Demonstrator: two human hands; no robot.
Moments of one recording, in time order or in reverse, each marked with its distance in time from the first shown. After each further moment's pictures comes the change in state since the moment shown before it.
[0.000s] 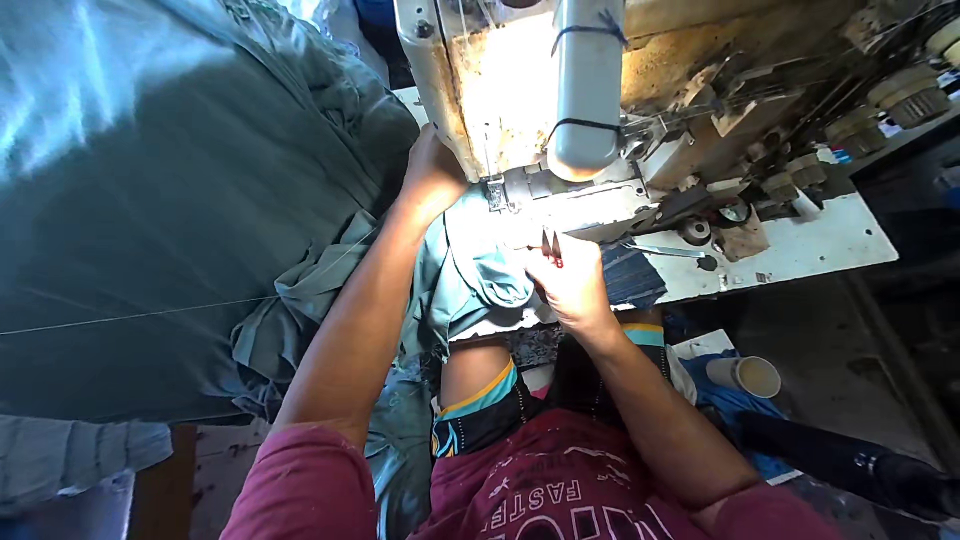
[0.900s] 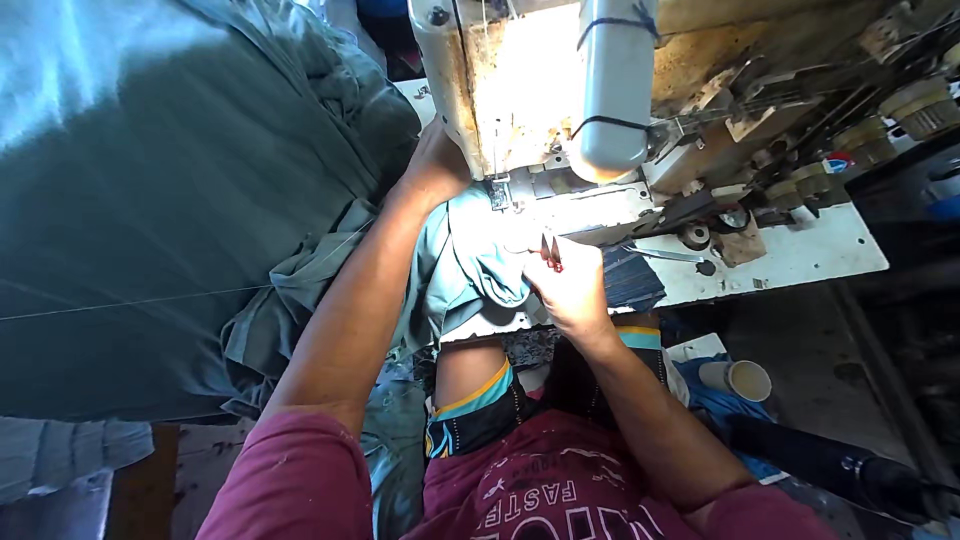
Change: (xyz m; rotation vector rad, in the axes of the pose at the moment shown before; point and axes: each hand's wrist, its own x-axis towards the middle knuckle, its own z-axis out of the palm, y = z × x) left_hand 0.005 0.005 -0.006 0.008 -0.053 0.170; right_hand -0.002 -0.005 0.006 -0.097 0.017 -0.002
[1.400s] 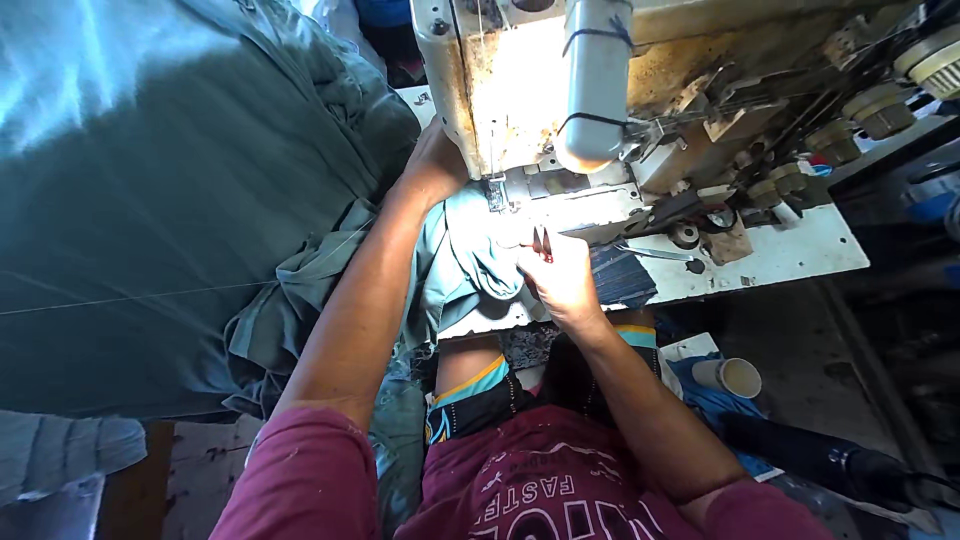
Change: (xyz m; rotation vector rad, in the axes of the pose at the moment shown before) left_hand -0.001 0.011 -0.006 -0.012 0.000 -0.098; right_hand 0.003 0.006 -0.002 0.085 -0.054 0.074
